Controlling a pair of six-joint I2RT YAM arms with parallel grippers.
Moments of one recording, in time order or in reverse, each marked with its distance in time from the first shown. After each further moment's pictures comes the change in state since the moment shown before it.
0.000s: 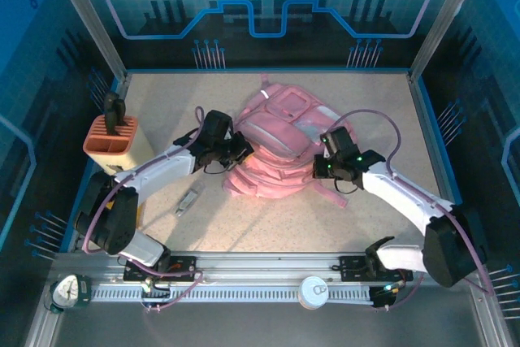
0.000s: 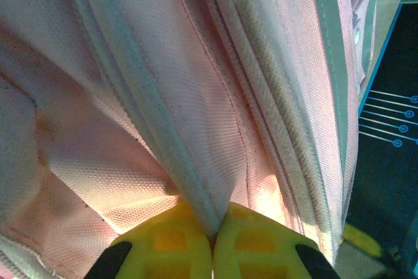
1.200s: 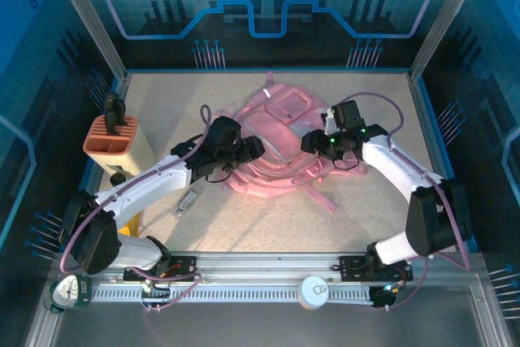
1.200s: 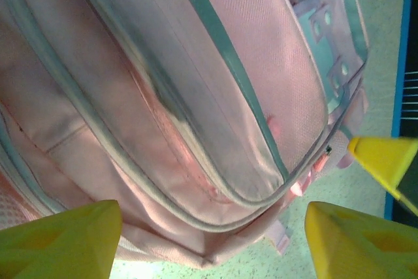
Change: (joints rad) left arm -0.190 -0.140 0.037 -0.154 -0.299 0.135; right arm -0.140 0.212 0.243 -0.024 -0.394 0.069
